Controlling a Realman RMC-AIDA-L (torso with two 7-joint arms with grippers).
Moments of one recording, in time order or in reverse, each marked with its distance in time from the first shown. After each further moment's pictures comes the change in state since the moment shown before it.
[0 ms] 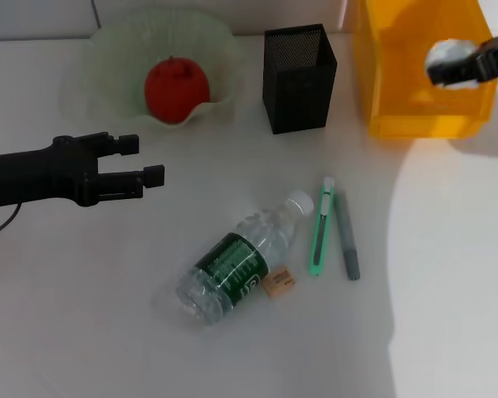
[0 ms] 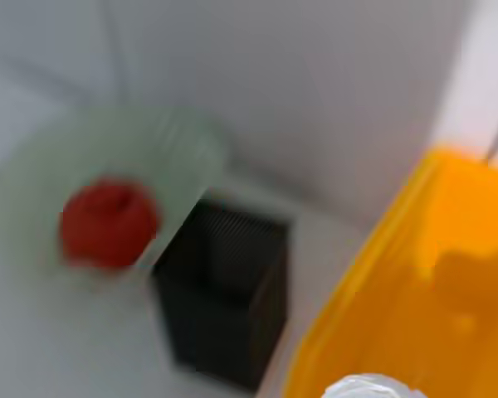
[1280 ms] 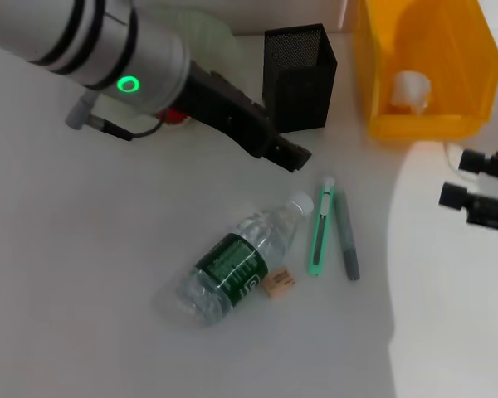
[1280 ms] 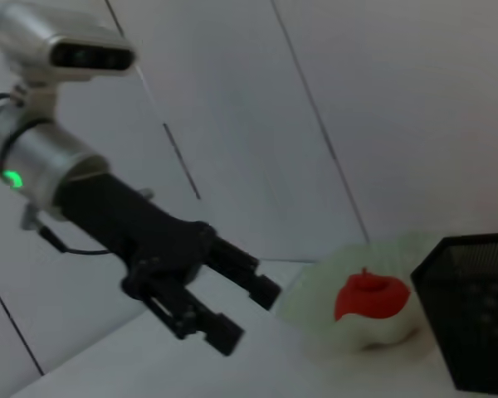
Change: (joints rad) left arm -0.249 -0.116 0.565 0.836 0.551 -0.051 -1.102; right arm -0.426 0.002 0.196 0.563 0.841 -0.129 -0.890
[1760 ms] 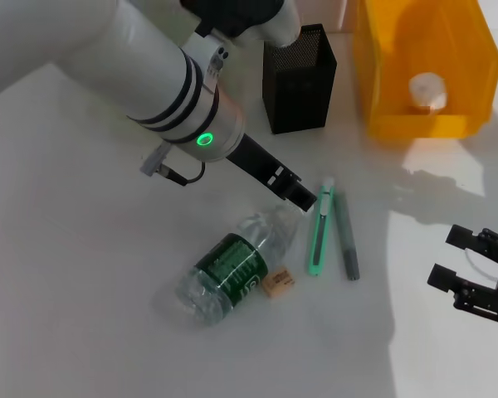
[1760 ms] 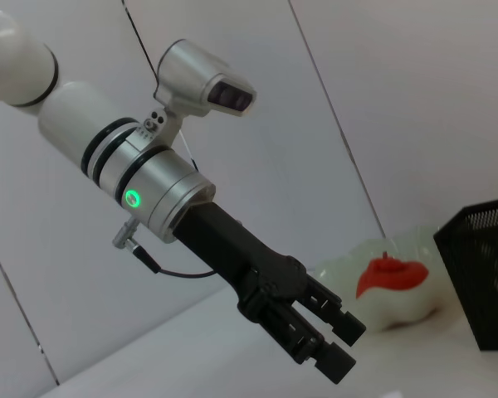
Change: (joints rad) left arm -0.116 -0.004 0.245 -0.294 0.081 -0.245 -0.195; right arm -0.017 -0.024 0.105 0.463 -0.038 -0.079 -0.442
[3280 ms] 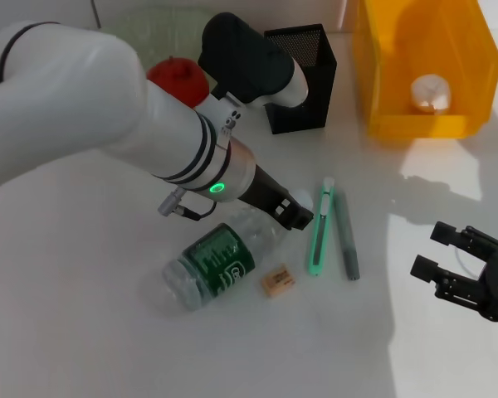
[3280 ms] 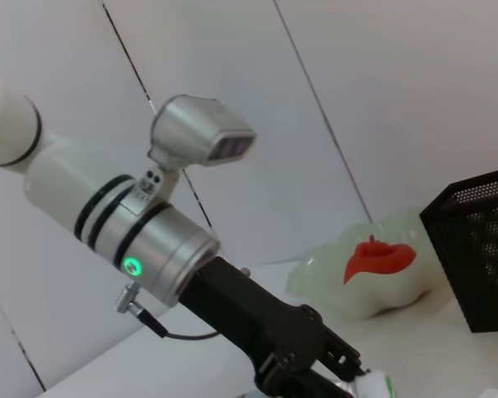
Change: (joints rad) left arm 0.050 0.002 0.216 -0.146 -0.068 -0.297 0.049; right arm 0.034 0.011 0.008 0.066 -0.005 0.058 -0.003
